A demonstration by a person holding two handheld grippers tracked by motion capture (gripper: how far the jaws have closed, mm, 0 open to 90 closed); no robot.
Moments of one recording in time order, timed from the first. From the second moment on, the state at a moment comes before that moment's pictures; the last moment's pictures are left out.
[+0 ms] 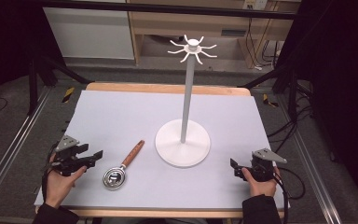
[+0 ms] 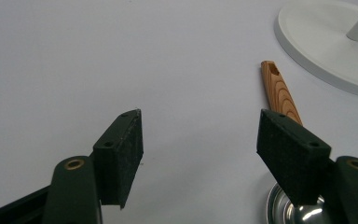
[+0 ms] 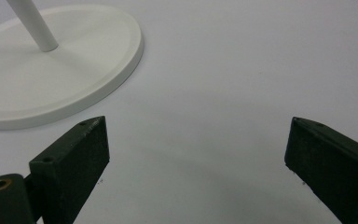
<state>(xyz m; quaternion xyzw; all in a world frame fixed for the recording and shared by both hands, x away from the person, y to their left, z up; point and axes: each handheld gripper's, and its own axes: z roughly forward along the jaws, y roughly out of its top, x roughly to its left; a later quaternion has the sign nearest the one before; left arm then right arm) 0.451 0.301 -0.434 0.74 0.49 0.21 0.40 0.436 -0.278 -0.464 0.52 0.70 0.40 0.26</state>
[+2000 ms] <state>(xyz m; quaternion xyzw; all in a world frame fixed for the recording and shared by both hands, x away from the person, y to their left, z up) 0.487 0.210 -0.426 0.84 0.41 0.15 0.31 0.437 -0.278 -0.465 0.52 0.71 0.40 0.25</state>
